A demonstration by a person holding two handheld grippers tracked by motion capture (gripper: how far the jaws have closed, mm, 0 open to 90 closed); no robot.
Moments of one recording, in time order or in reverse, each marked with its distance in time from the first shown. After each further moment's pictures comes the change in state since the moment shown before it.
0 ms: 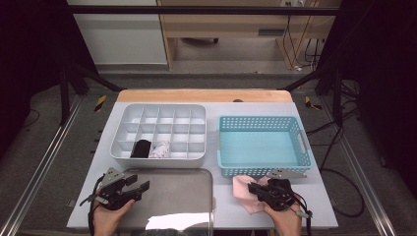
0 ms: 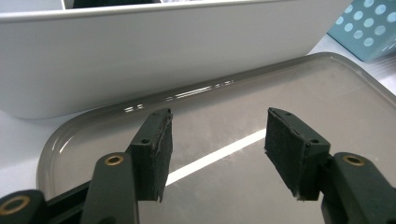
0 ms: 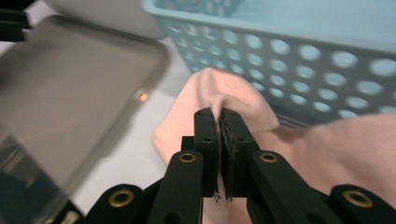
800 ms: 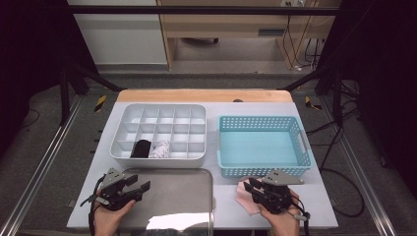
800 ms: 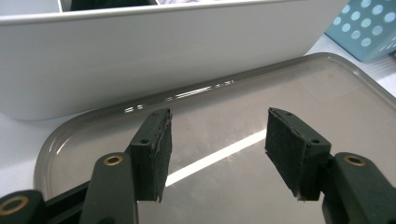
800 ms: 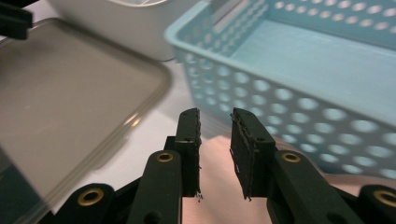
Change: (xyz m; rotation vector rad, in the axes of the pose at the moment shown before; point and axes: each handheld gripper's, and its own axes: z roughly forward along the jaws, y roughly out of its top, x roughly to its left) left arm -0.002 0.000 -0.001 -0.008 0.001 0.004; right arm 0.022 0.004 -0.006 -0.101 -0.041 -0.177
